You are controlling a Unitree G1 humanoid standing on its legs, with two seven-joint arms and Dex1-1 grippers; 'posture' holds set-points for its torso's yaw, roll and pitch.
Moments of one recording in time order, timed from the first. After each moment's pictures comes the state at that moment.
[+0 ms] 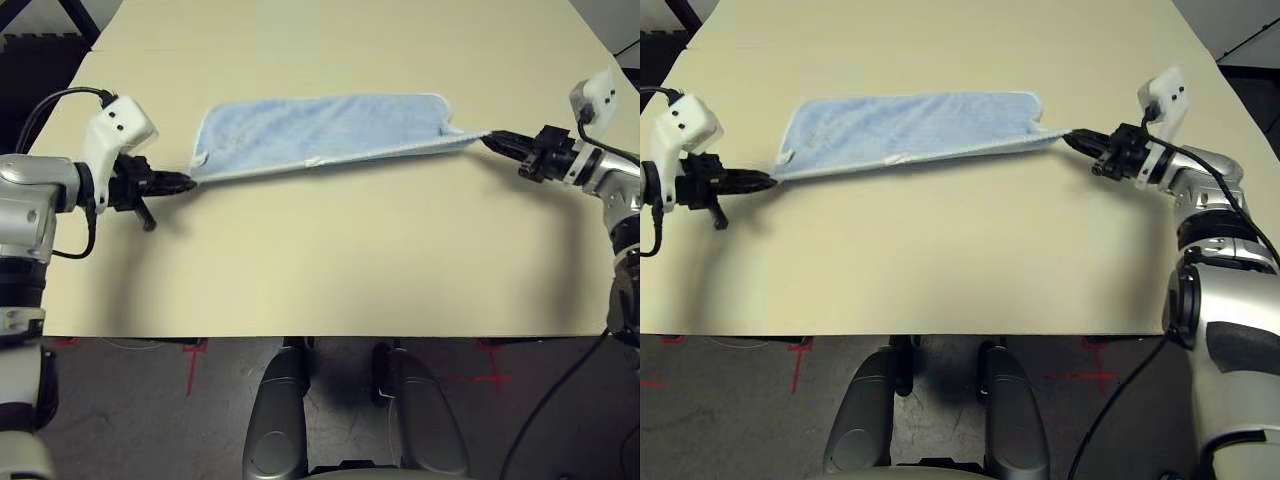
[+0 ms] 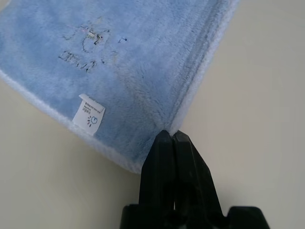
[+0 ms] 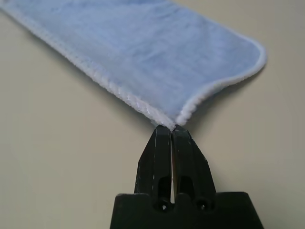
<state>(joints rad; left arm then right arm) -0.70 1.04 -0.02 0.34 -0.13 0.40 -1.30 -1.05 -0.72 -0.12 1.21 0.08 -0.23 1.32</state>
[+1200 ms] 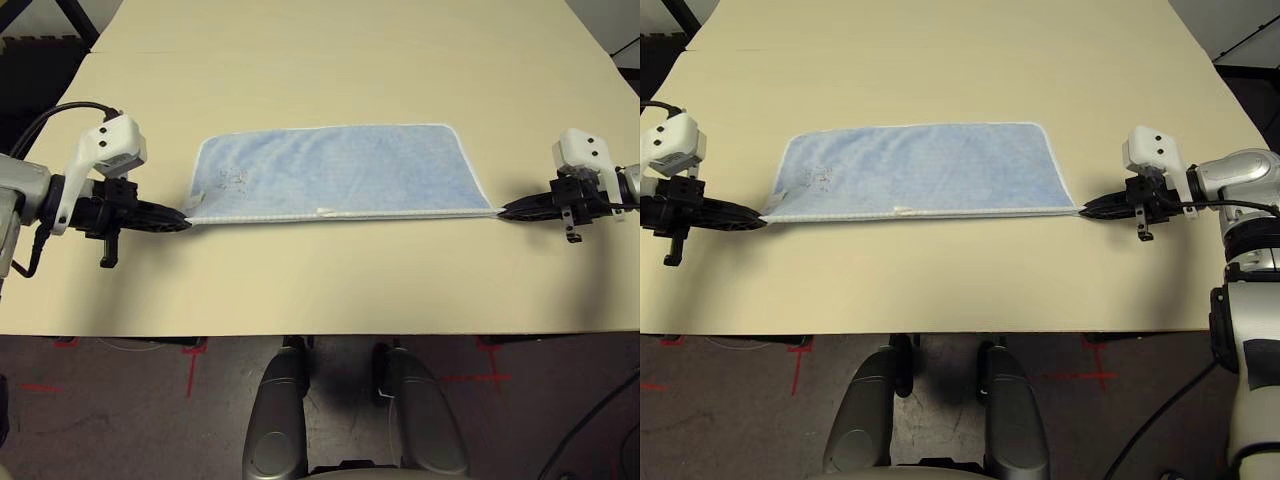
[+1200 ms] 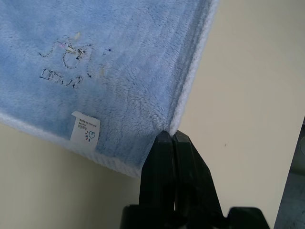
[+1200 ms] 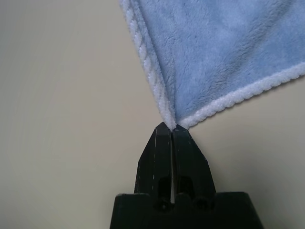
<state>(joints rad) -0.66 1.17 -0.05 0.21 -0.21 0.49 -1.54 -1.00 -0.86 0.15 1.14 0.01 -0.34 1.61</state>
